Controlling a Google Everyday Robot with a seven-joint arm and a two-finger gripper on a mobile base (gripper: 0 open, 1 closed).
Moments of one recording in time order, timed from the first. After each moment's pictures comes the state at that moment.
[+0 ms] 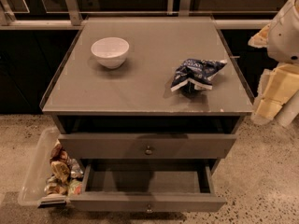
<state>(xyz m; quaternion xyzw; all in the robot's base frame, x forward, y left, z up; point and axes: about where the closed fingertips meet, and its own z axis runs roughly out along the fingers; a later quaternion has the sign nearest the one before) 0.438 -0.216 0.977 -0.60 0.78 -0.04 0.16</state>
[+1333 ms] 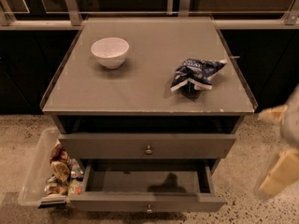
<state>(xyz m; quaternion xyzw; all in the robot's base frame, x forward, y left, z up) 0.357 -0.236 0.869 -0.53 0.83 0.08 0.17</state>
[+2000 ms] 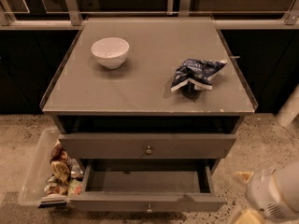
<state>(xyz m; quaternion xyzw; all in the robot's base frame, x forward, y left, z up) 0.296 -0.196 0.728 -0.44 0.86 0.21 0.16</state>
